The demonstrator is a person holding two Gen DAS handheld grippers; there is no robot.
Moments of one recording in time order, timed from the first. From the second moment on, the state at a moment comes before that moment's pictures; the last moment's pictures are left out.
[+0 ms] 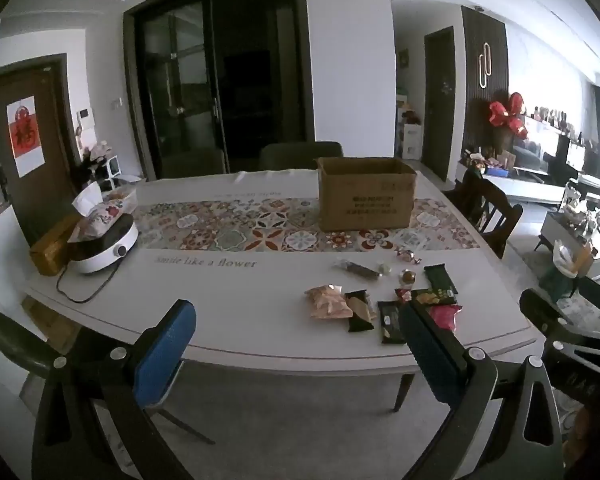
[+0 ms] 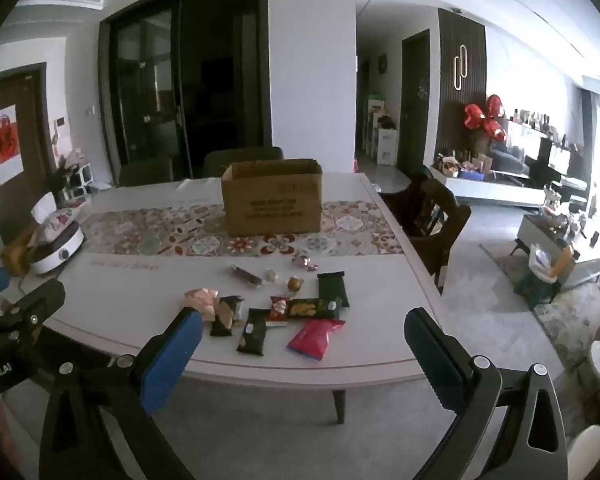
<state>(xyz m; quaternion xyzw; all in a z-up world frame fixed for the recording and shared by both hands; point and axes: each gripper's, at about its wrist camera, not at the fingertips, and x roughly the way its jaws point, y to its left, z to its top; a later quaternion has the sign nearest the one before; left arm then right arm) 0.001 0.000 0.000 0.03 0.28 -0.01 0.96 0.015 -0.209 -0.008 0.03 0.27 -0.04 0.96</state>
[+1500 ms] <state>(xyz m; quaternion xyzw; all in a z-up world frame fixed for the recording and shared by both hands) -0.008 -0.005 0.007 0.03 0.27 -0.01 0.96 0.008 -0.209 0.002 0.02 0.27 -0.03 0.96</state>
